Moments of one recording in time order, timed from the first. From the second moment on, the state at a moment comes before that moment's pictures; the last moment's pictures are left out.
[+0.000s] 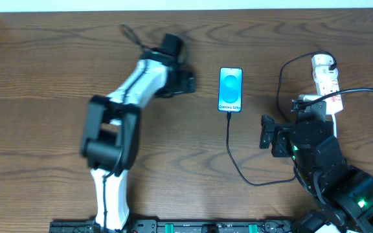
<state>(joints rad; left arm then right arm) -0.29 2.12 1.58 -0.80 0.10 -0.40 0.62 0.84 1.01 -0.86 0.42 0.46</state>
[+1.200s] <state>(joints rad) -0.24 0.65 1.05 -1.24 -0.26 -0.61 -0.27 1.46 1.24 -0.90 0.16 0.59</state>
